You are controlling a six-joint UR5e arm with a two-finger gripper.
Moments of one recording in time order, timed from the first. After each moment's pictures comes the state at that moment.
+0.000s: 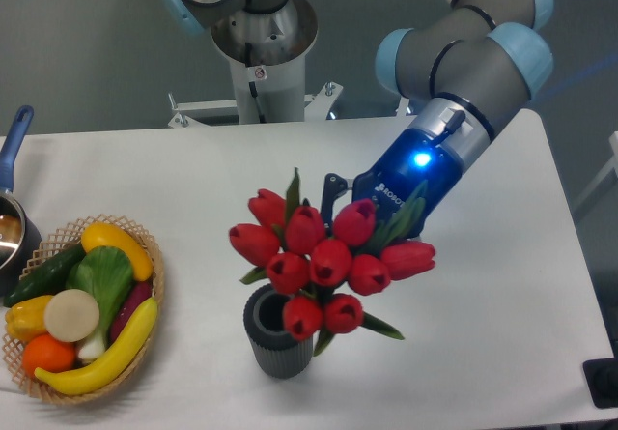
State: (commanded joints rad) arm 2.62 -1.97 -1.43 -0.73 0.28 0.88
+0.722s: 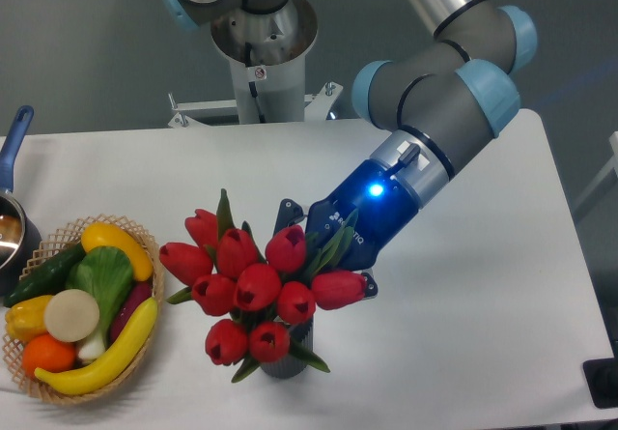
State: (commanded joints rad) arm 2.57 -2.04 -1.43 -0.68 0.29 0.90
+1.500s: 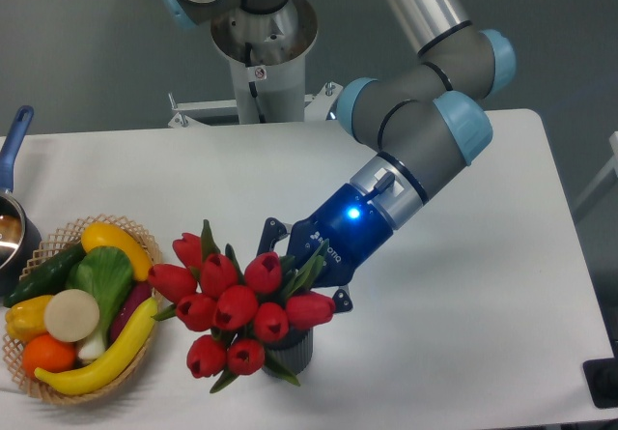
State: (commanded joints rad) arm 2.56 -2.03 -1.55 -0.67 0.30 1.03
